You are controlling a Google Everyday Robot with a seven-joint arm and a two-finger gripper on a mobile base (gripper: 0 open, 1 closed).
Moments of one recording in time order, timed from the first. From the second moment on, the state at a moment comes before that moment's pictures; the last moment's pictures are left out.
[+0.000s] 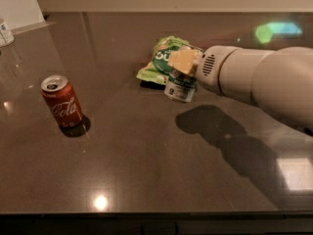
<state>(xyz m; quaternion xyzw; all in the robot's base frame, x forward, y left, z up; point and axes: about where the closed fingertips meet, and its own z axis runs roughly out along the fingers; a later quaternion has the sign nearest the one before) 0.538 -0.077 0.954 -0.84 0.03 -0.48 0.26</state>
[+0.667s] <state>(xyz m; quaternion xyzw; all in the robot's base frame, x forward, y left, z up) 0.539 -0.055 0.968 -0.81 -0.08 -0.55 0.21</state>
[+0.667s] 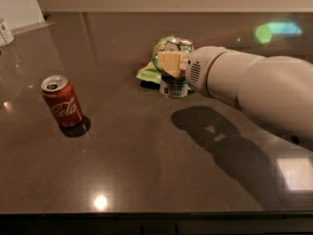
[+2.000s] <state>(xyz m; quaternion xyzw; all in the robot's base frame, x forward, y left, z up) 0.543 -0.042 0.967 -0.80 -0.13 -0.55 0.20</state>
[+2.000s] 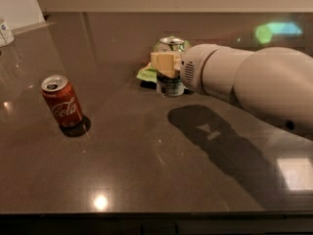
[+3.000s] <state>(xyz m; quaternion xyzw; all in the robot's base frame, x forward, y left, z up) 0.536 -0.045 0.974 -0.79 -0.17 -0.55 0.22</state>
